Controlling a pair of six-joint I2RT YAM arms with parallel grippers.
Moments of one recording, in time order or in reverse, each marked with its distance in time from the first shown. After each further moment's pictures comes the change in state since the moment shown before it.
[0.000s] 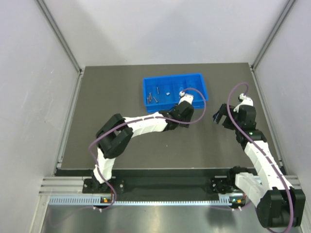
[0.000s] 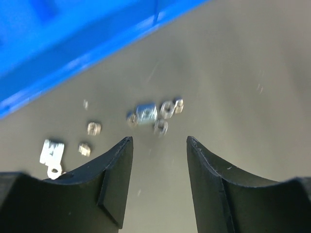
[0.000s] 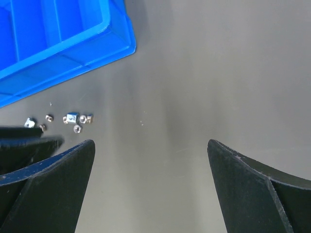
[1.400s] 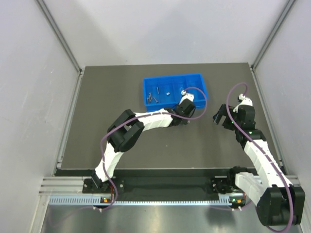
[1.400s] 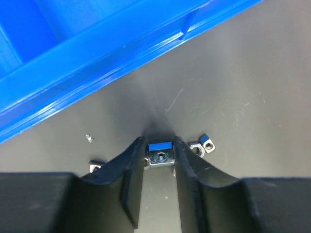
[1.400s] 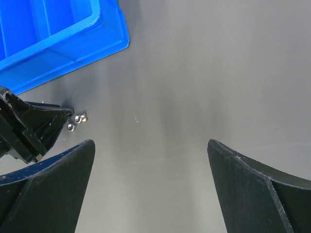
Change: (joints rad) left arm 0.049 0.203 0.167 -0.024 -0.010 0.032; right arm 0.000 0.021 -0.006 -0.005 0.011 0.000
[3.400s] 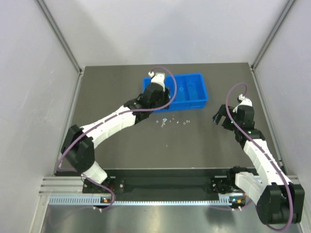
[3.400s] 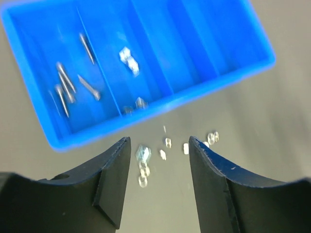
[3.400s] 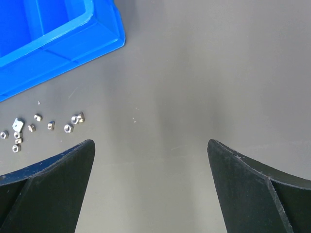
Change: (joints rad) left arm 0.175 -0.577 -0.267 0.019 0.061 0.036; right arm 0.000 0.017 -0.011 0.016 0.008 0.010
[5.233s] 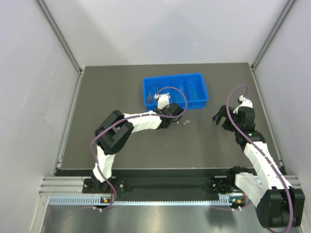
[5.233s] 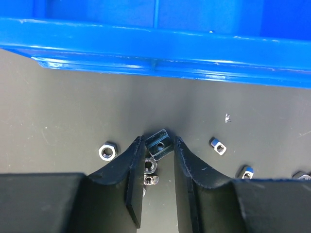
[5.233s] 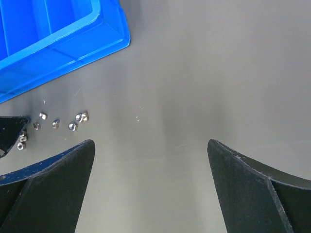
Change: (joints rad) left arm -0.122 0.413 0.021 -0.106 -0.363 -0.509; right arm 0.000 -0.040 -0.019 0.004 -0.013 0.003
